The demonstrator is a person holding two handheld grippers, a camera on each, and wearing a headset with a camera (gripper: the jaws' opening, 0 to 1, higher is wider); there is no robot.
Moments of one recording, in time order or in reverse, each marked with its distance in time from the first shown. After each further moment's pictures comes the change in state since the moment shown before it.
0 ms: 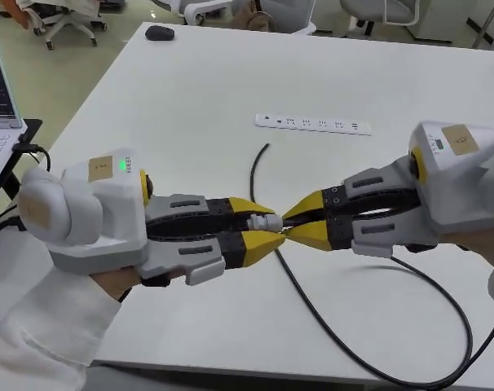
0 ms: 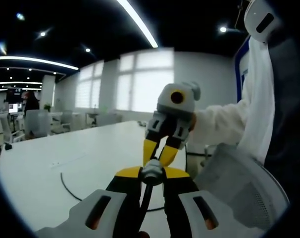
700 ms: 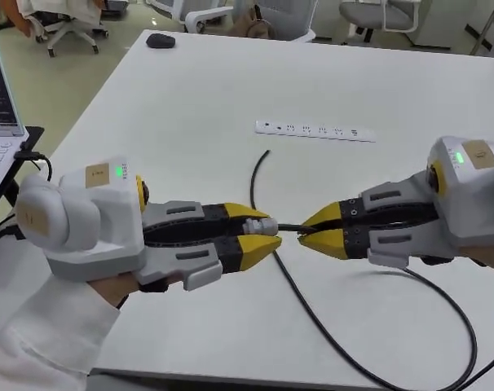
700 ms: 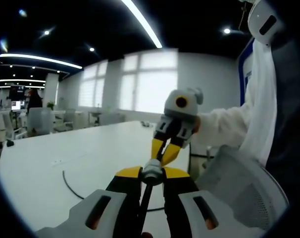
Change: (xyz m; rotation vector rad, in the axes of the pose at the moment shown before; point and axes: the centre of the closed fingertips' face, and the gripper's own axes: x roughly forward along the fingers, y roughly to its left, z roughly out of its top) left arm -0.003 0.006 0.001 -0.020 -0.003 0.027; right arm -0.018 -0.004 -0.015 0.057 -0.003 -0.052
